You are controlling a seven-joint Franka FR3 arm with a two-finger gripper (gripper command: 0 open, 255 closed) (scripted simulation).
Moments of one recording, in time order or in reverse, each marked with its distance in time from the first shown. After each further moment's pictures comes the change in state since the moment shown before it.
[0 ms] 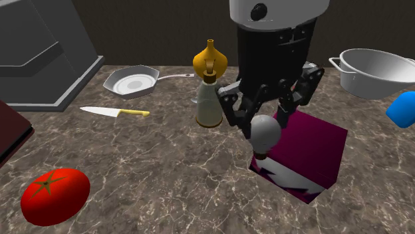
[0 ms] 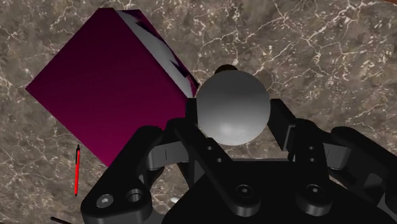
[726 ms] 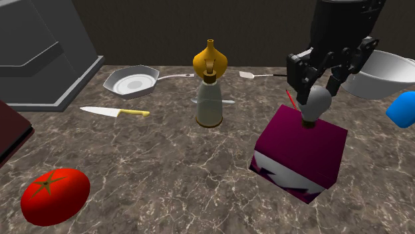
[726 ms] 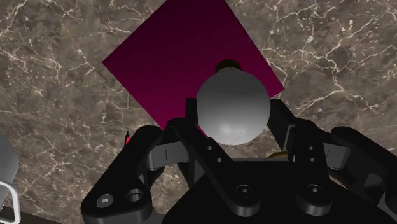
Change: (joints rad) arm -0.062 0.274 -0.180 0.270 0.001 0.051 -0.246
